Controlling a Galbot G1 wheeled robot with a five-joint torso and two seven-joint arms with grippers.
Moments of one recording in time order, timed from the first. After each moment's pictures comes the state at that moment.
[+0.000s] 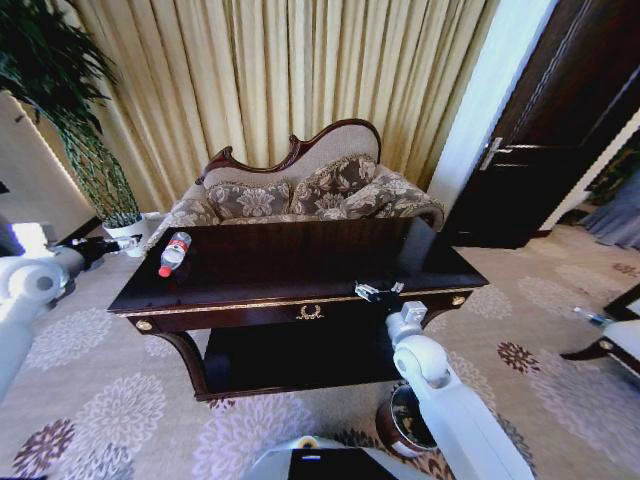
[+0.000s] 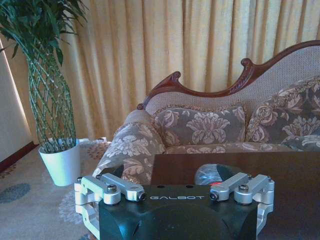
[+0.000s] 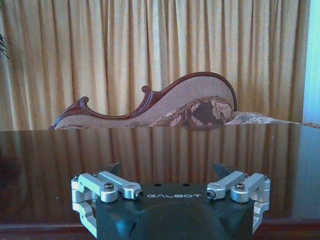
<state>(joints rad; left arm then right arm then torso) 0.97 -0.54 -0.70 -1.71 -1.02 0.62 -0.15 -1.22 1.17 0.32 2.01 0.42 -0.26 0.26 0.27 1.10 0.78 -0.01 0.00</state>
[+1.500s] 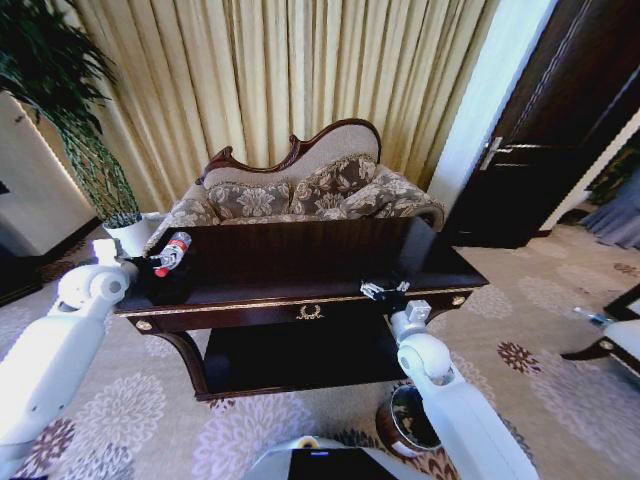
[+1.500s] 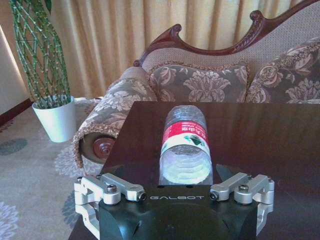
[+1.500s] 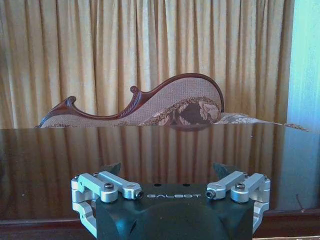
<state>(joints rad) 0.86 -0.70 -0.53 -1.68 -0.98 0.74 -0.29 -1.24 1.15 0.37 1.99 0.42 -0.23 0.26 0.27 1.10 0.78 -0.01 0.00</state>
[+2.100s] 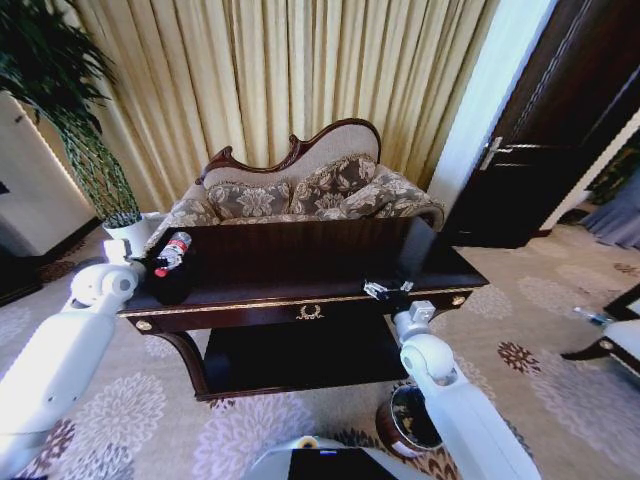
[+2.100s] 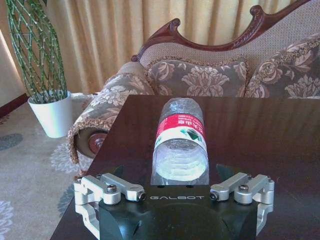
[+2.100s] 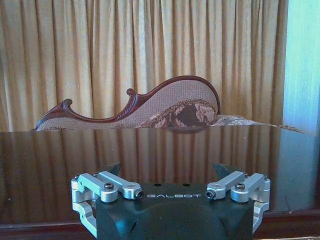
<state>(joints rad) 0.83 -0.73 -0.50 -1.64 -0.96 0.74 -0.29 -1.24 1.15 0.39 1.98 0.43 -0.21 0.25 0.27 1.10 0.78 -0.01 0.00</state>
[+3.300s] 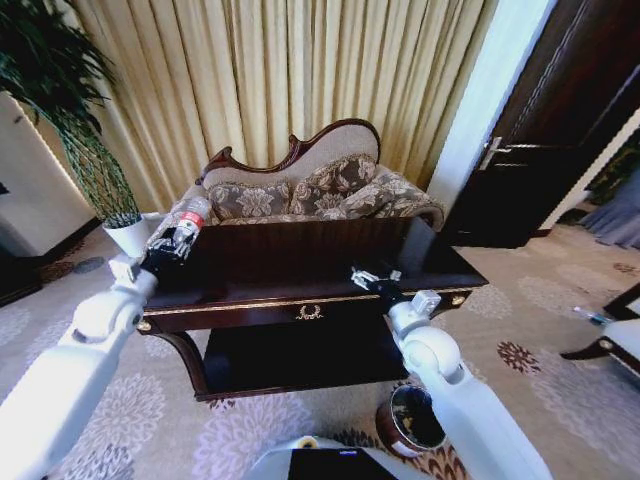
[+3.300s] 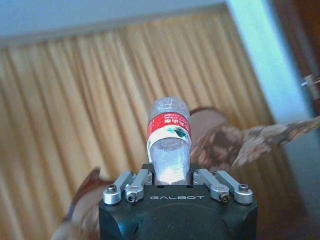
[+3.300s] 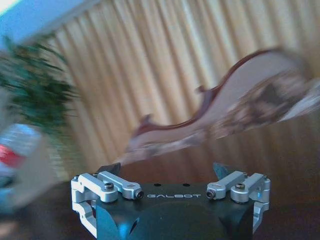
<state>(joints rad) 1.23 -0.74 -0.68 -1.96 -0.50 0.08 0.13 -1.19 1.06 0.30 2.24 0.93 -0.34 0.26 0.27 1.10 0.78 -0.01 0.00</state>
